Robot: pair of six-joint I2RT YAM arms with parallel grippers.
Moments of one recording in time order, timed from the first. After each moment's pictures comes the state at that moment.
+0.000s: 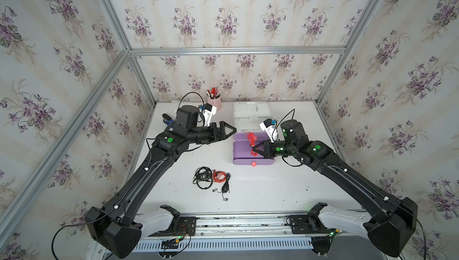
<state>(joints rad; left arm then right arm) -0.44 1.21 1.26 -0.60 0.58 -0.68 0.61 1.17 1.02 -0.55 -0.48 0.45</state>
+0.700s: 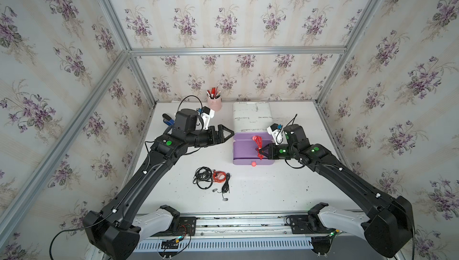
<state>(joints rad) -0.43 1.18 1.21 -0.62 0.55 -0.66 0.50 1.17 0.90 -0.51 -0.46 0.49</state>
